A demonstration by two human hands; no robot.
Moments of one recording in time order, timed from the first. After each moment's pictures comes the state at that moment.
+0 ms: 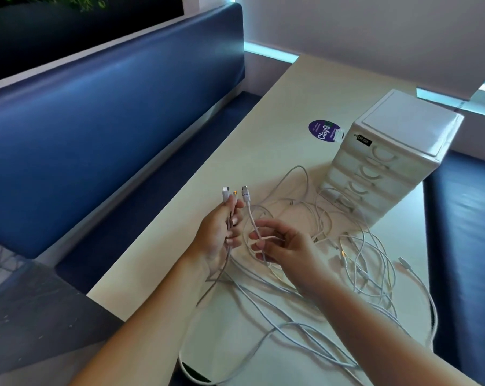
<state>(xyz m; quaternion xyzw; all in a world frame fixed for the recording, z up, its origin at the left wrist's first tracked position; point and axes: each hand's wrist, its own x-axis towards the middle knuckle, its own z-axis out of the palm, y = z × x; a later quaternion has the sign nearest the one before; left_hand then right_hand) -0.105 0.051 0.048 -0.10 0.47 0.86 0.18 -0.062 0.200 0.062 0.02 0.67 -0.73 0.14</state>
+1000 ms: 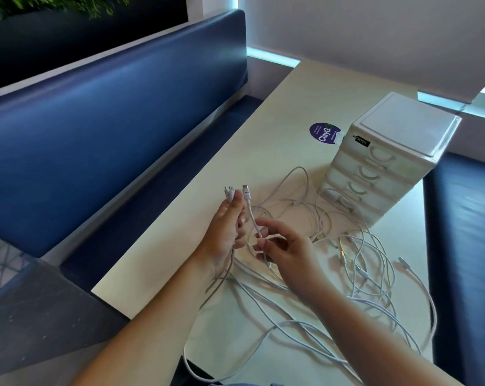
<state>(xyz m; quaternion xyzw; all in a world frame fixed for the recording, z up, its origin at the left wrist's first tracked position) -0.087 0.060 0.067 -0.03 0.56 0.82 0.12 -0.049 0.196 0.060 -0.01 0.69 -0.72 0.07</state>
